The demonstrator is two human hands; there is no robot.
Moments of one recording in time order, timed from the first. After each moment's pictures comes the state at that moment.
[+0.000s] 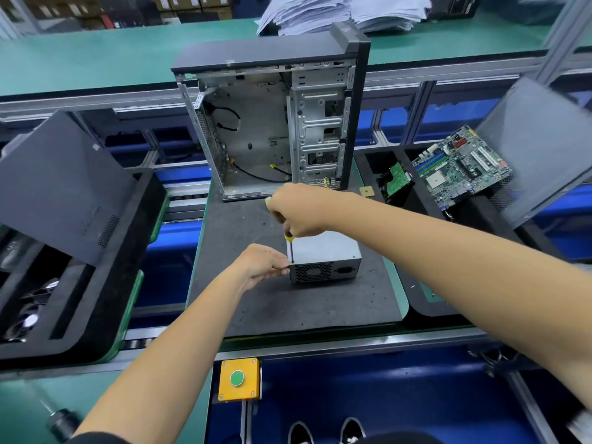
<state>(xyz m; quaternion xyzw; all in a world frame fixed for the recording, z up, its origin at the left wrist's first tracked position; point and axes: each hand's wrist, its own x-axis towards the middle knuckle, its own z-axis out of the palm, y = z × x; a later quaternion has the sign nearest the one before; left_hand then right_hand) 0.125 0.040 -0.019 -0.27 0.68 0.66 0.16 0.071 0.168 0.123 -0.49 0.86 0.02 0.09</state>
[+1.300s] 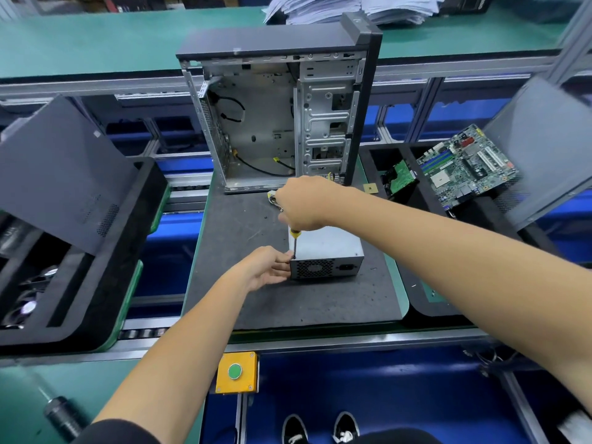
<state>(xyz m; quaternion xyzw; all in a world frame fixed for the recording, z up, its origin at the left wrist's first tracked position) 0.126 0.039 -0.038 -0.28 0.62 0.69 0.26 0.070 0.164 0.122 -0.45 0.89 0.10 0.05</state>
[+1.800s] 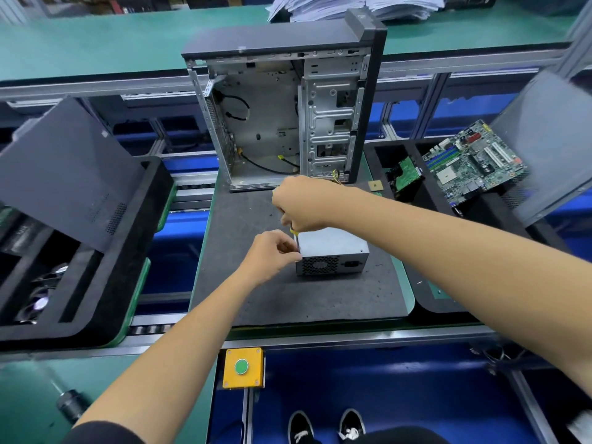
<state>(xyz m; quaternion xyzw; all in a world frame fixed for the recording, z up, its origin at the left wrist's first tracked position) 0.141 0.044 -0.018 -0.06 0.88 0.47 0.00 0.079 0.159 0.122 -0.51 0.86 0.06 0.05</state>
